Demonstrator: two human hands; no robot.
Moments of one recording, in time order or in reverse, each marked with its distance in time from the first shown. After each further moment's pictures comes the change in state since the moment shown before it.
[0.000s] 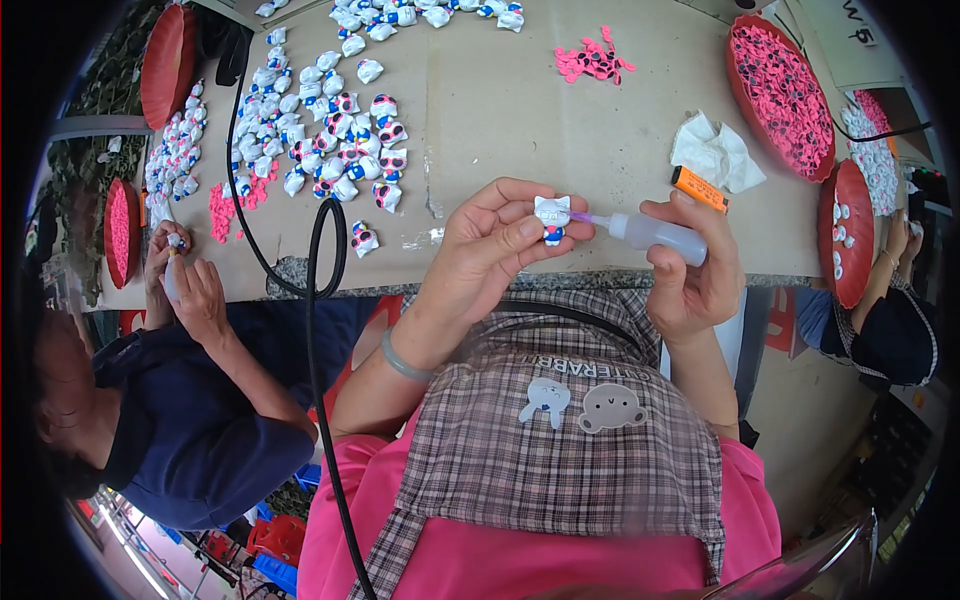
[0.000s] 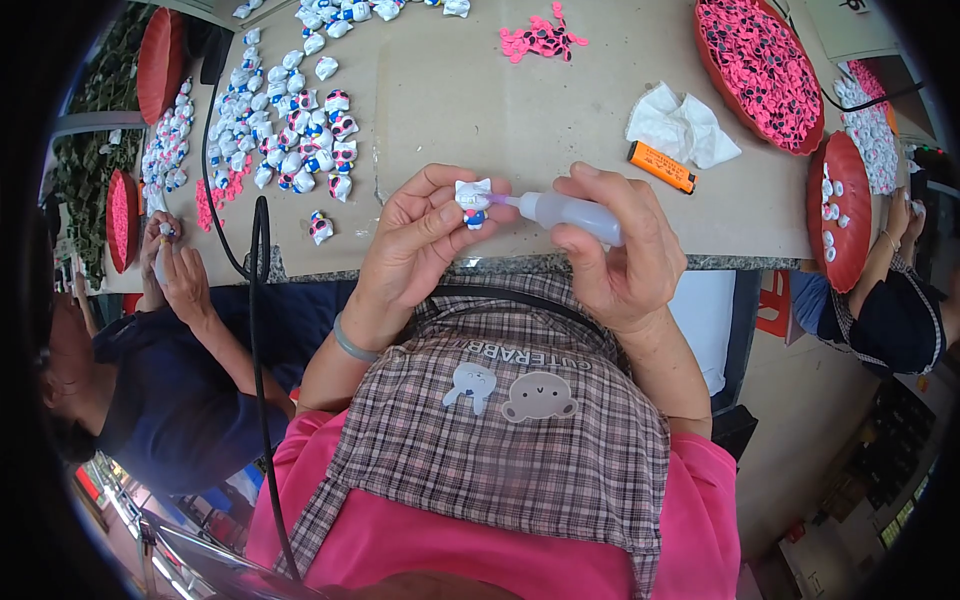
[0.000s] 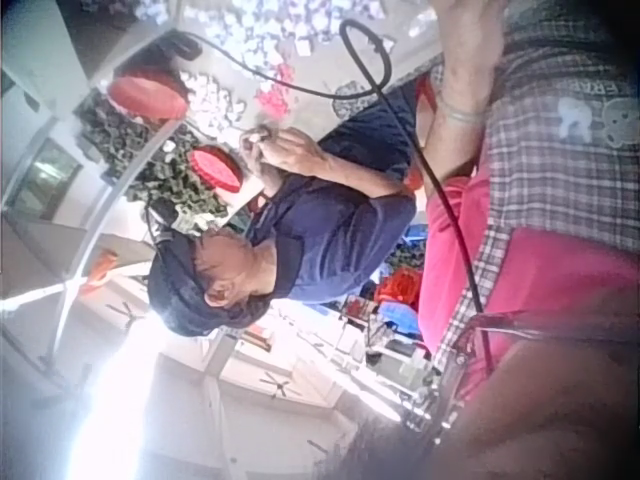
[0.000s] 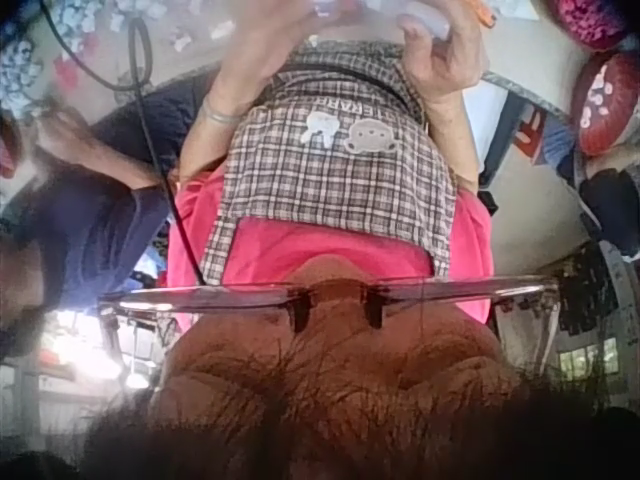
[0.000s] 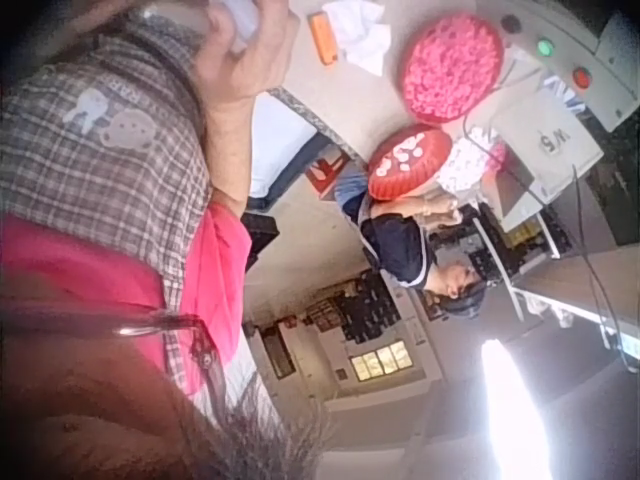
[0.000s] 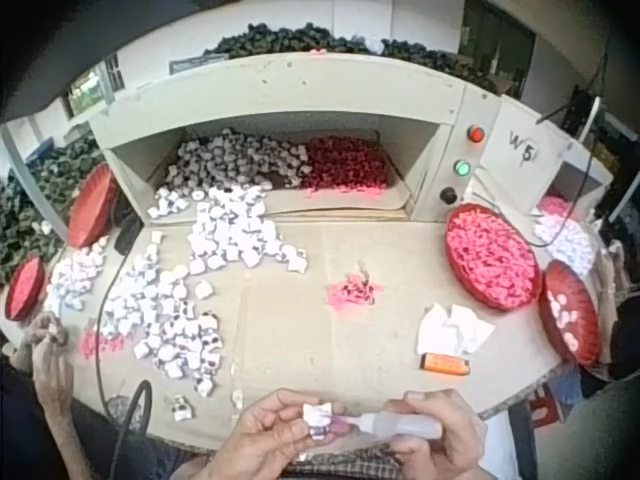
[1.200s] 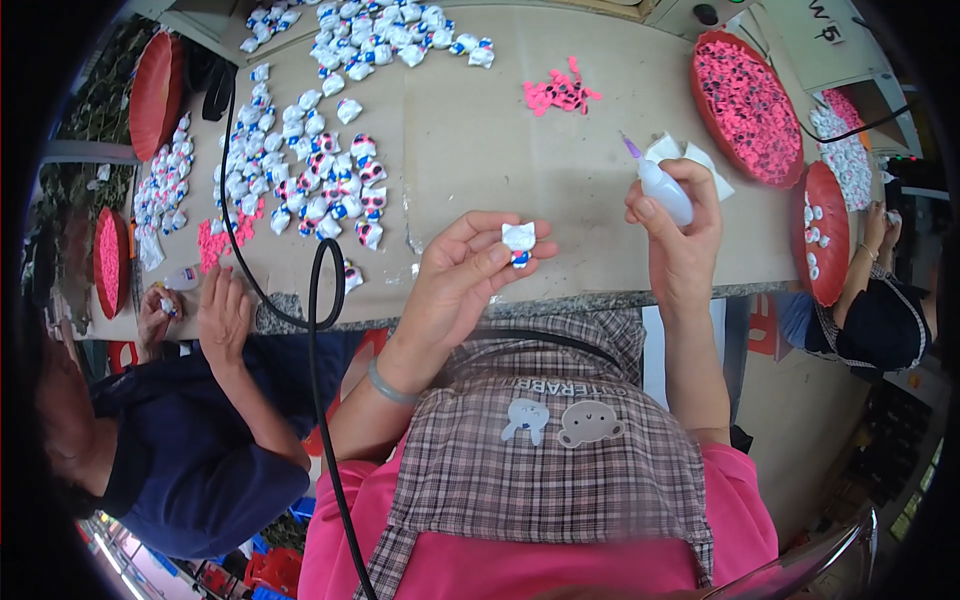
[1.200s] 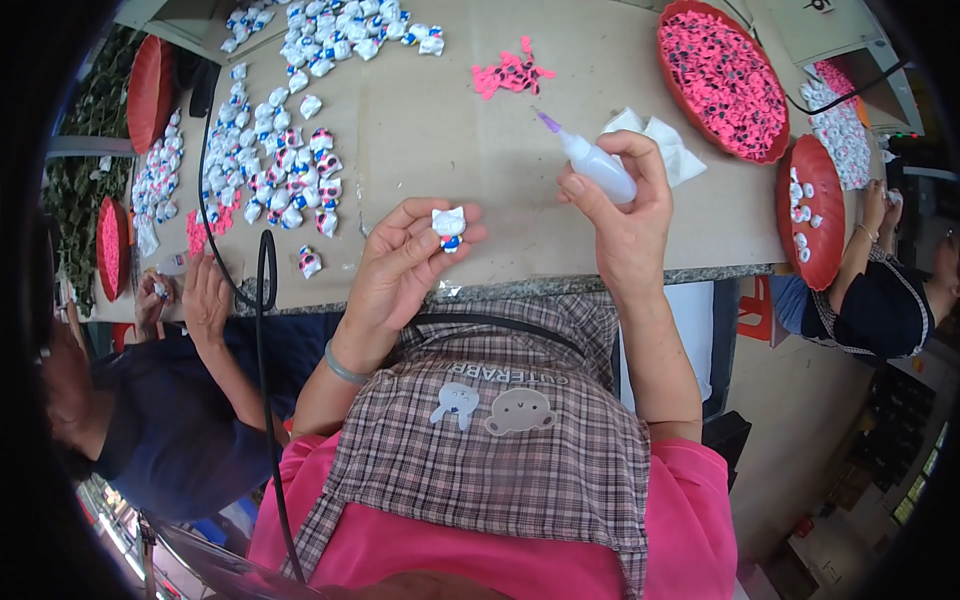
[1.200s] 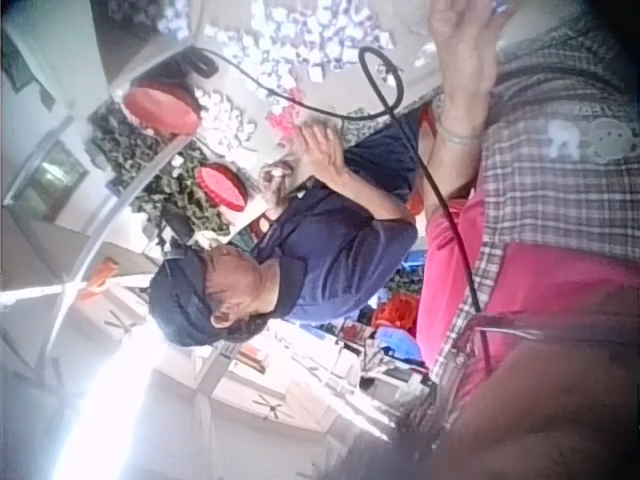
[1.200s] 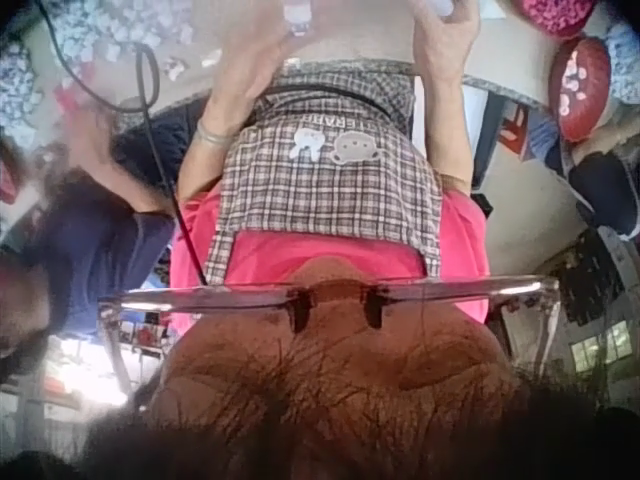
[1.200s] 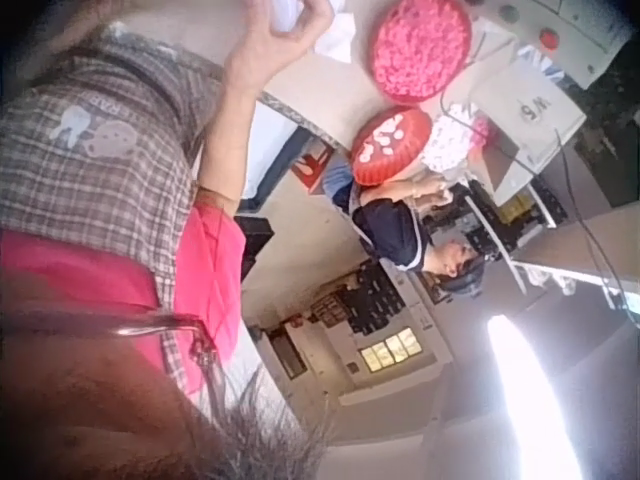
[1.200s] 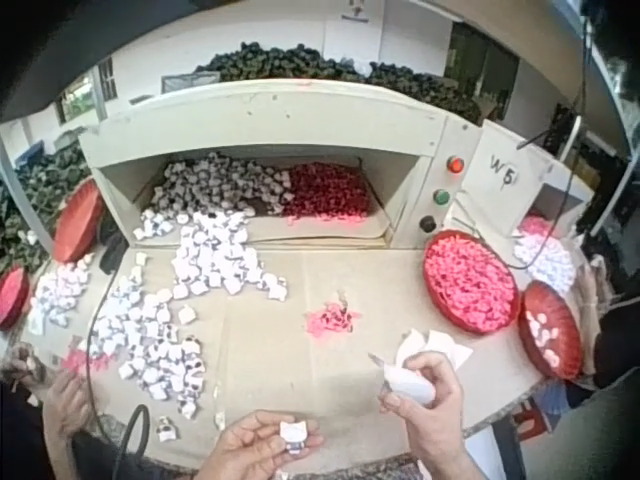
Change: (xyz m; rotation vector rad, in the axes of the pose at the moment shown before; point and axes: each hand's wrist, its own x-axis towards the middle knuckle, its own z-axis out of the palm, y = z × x) left_hand 0.002 0.001 -0.004 0.030 0.051 0.002; right_hand 0.025 0.031 -0.006 0.631 0.086 0.621
